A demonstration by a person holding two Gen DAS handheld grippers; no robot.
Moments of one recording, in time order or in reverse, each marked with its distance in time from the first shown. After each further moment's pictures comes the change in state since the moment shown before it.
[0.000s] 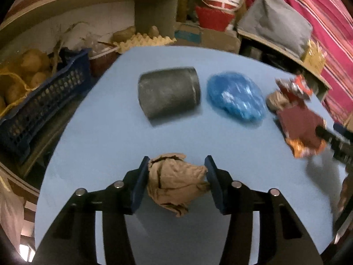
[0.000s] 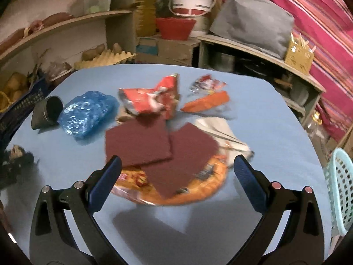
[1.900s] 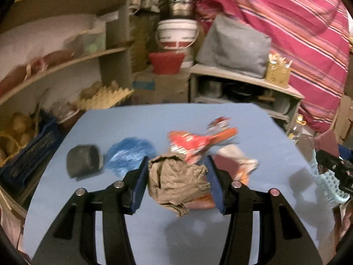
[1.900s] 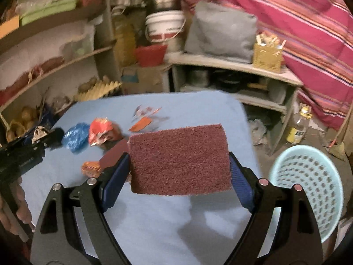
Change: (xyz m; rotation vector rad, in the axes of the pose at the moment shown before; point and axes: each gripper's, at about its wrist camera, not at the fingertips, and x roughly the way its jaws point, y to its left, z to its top) left arm -0.076 -0.205 0.036 0.149 -0.254 -0.049; right arm -0.116 -0.180 -0.012 0.144 -0.120 0.064
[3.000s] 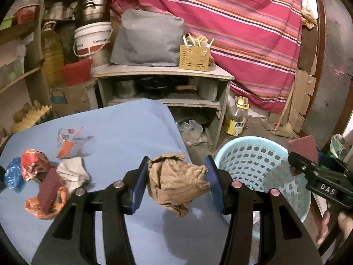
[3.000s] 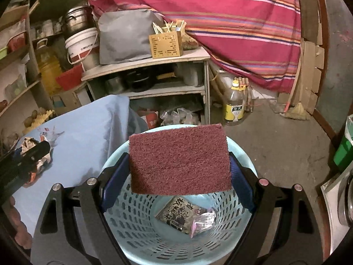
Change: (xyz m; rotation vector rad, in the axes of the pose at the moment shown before) left arm 0.040 -0.275 0.000 0.156 0.030 -0.287; right arm -0.042 -0.247 -0.060 0.264 -0.002 -0.259
